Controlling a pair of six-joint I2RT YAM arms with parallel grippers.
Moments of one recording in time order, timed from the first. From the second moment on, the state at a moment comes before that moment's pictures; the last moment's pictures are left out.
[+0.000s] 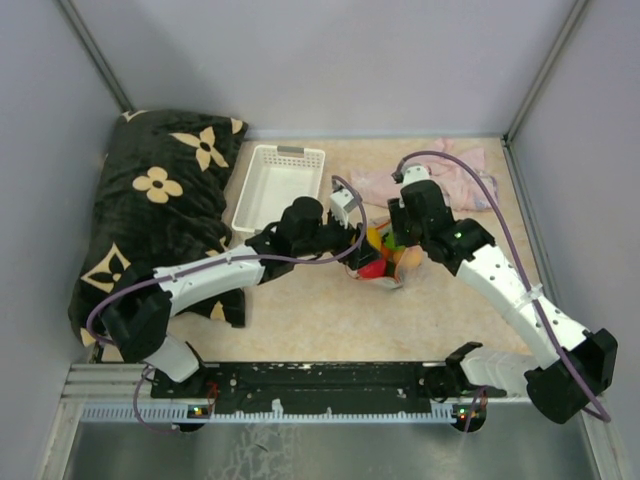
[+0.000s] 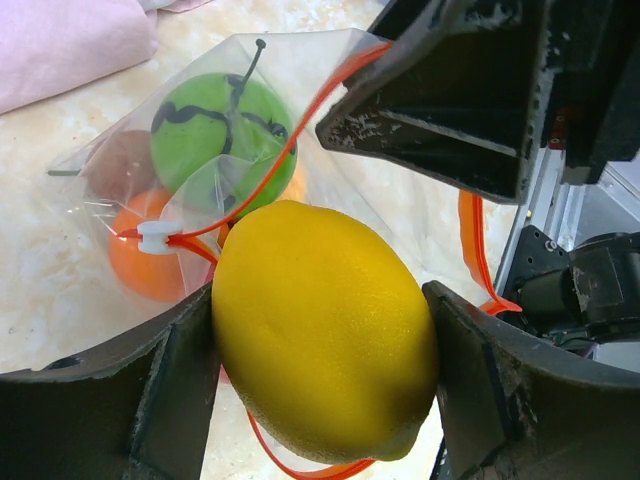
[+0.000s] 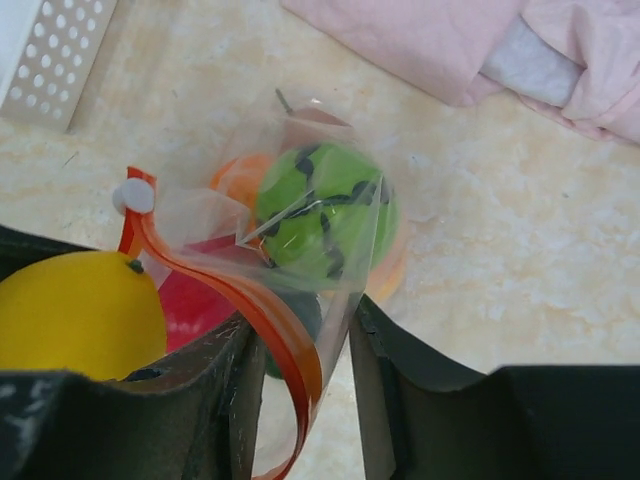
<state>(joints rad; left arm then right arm) -0.90 1.57 1.05 0.22 0.29 -0.33 0.55 1.14 1.09 -0.67 0.25 0.17</state>
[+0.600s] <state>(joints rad) -1.01 1.42 0.97 0.35 0.19 -0.26 0.55 1.11 1.09 -0.68 0.27 0.18</state>
